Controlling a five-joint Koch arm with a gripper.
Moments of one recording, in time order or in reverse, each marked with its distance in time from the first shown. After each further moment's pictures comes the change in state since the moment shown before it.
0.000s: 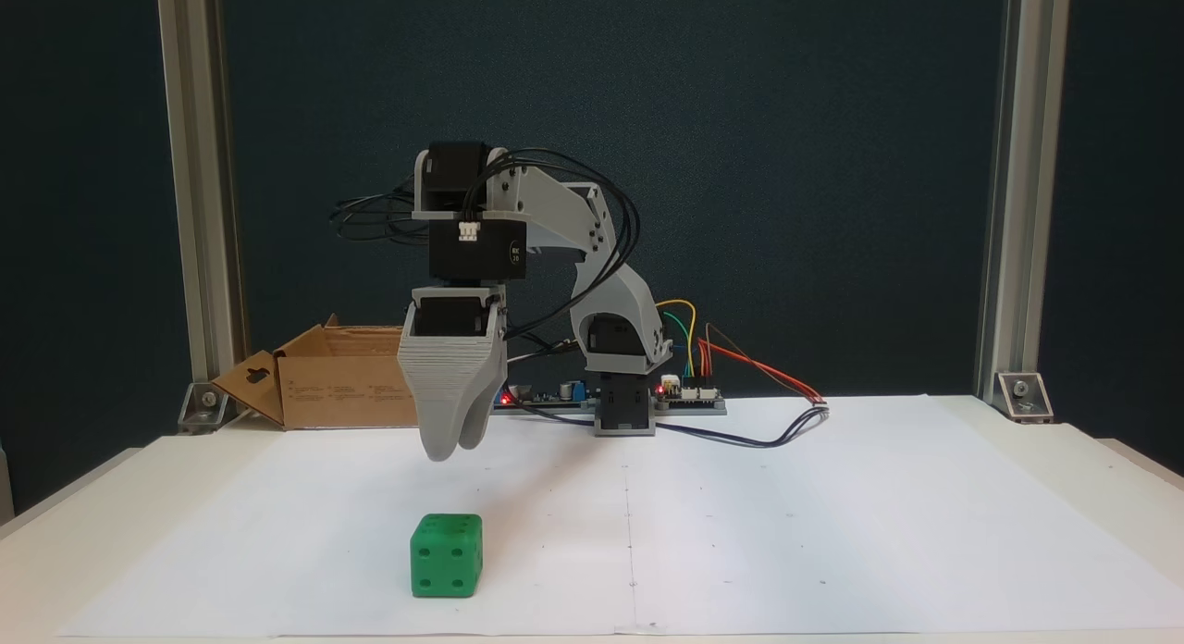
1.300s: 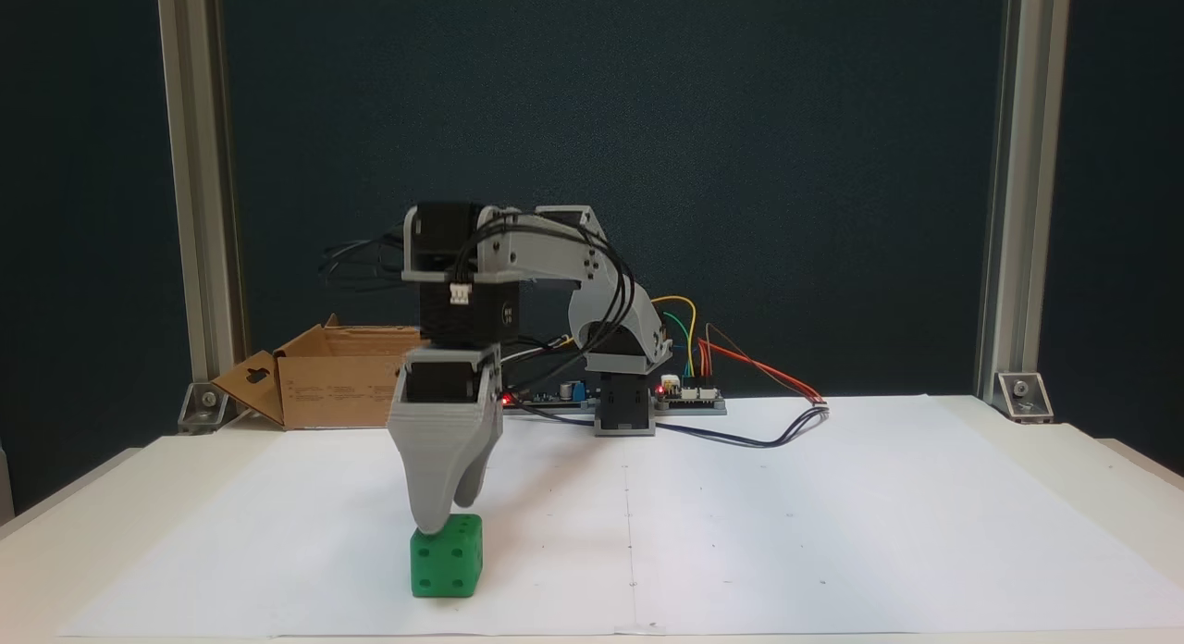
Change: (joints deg) arm -0.4 -7.5 -2.6 -3.5 1.7
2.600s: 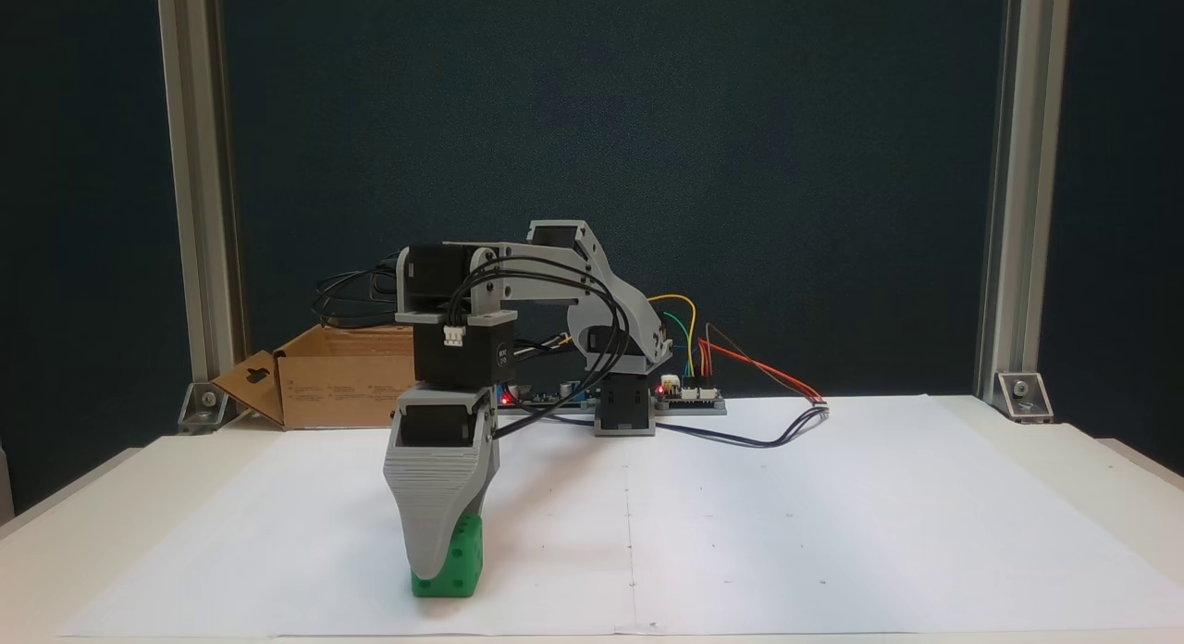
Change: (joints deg) arm 0.1 -4.2 0.0 -2.5 0.0
